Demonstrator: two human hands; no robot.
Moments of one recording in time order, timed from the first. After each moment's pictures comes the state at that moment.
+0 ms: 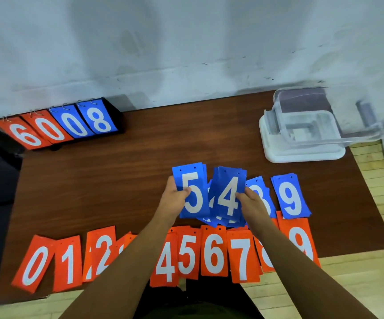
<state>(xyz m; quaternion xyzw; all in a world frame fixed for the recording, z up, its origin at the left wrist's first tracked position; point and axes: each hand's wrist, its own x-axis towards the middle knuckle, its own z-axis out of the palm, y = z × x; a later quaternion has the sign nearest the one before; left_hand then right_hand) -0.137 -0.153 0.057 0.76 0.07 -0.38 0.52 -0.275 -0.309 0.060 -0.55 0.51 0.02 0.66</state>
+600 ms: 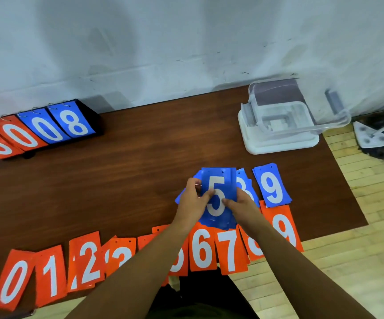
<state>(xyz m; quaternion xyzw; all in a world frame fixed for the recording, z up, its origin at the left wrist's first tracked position) -0.199 -0.203 0.038 0.79 -0.09 -0.39 0.47 -0.311 -0.310 0.063 -0.58 0.46 0.04 0.67</state>
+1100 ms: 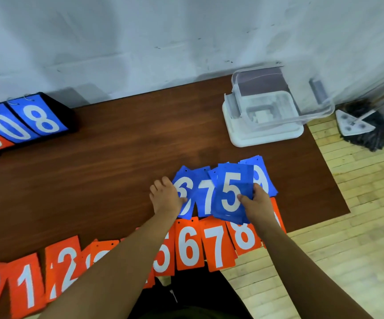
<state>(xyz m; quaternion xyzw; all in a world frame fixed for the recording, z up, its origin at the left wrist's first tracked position) -0.178 -0.207 -0.027 0.95 -0.21 -0.25 0.02 -0.355 -0.350 0.044 -0.57 0.58 -0.05 0.57</state>
